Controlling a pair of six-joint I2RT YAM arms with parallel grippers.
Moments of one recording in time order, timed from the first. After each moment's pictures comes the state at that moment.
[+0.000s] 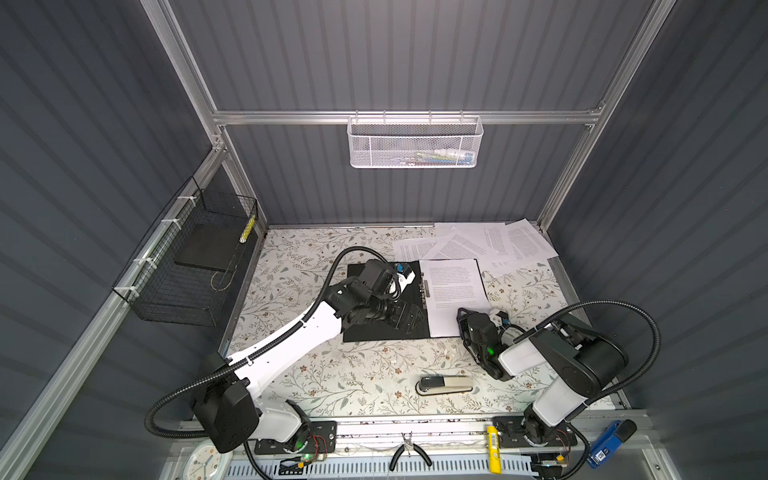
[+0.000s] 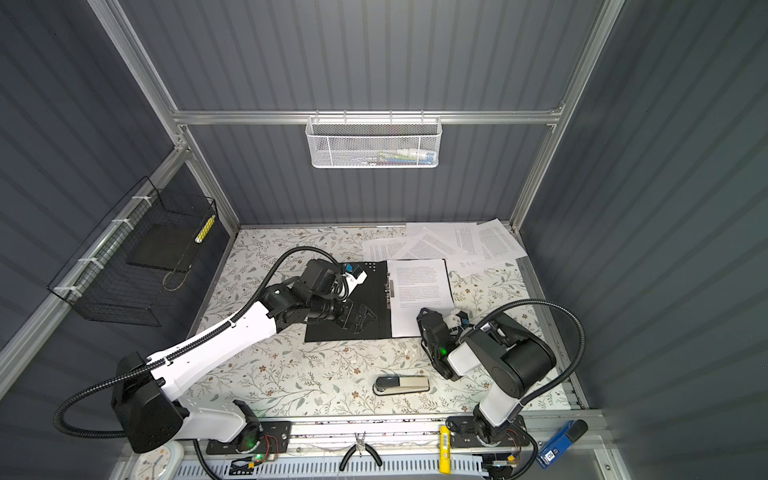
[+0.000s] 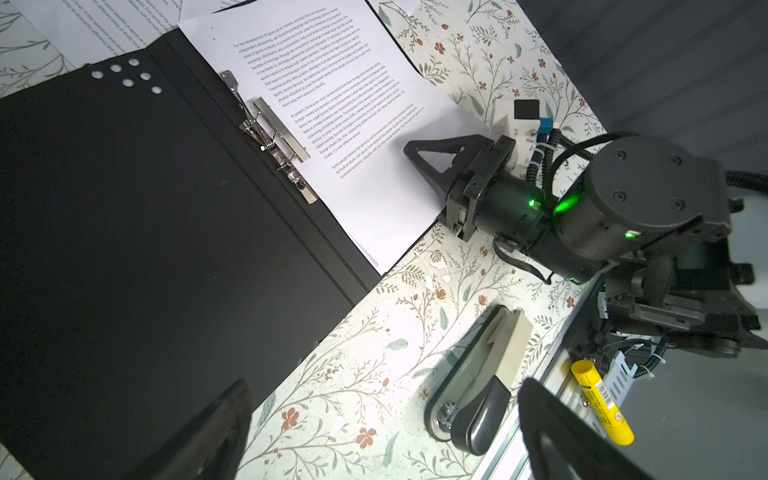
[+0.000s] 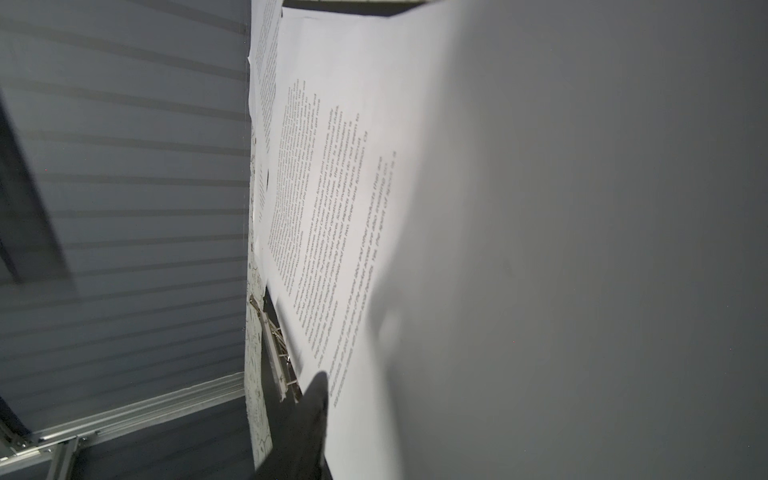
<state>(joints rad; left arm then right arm) -0.78 1.39 1.18 -0.64 0.26 -0.20 0.58 1.66 0.28 0.87 0.38 1.57</state>
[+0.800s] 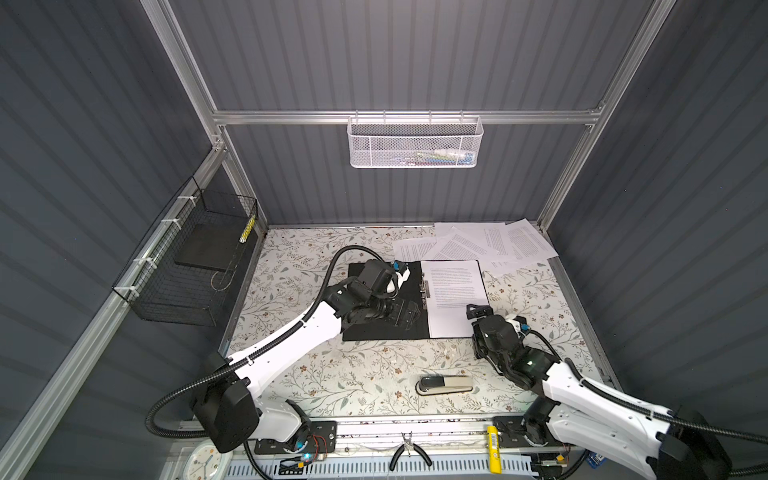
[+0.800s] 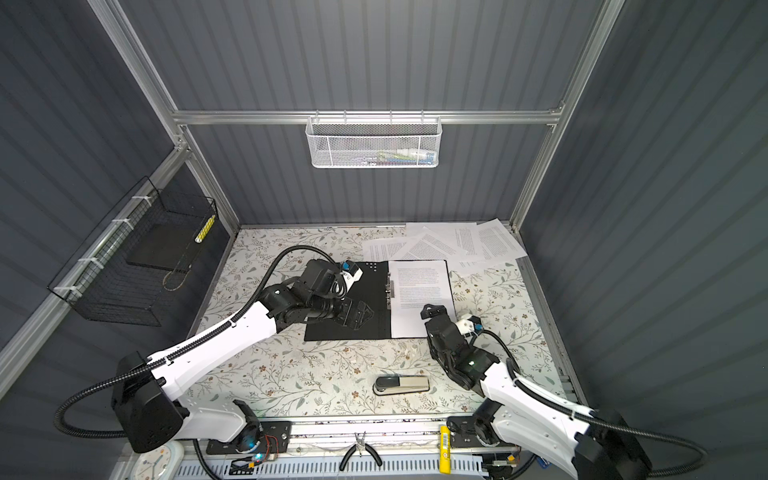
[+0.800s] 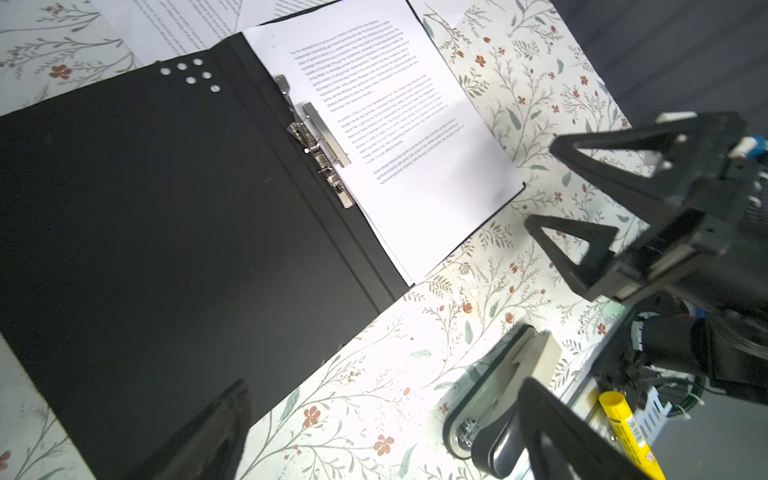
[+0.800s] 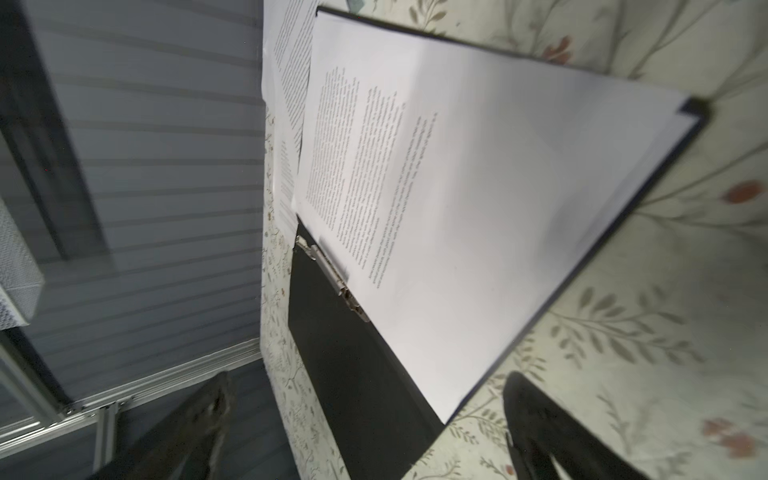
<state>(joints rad) -0.77 1.39 1.18 -0.63 0.14 -0.27 0.70 0.88 0.40 -0.20 0.44 1.71</state>
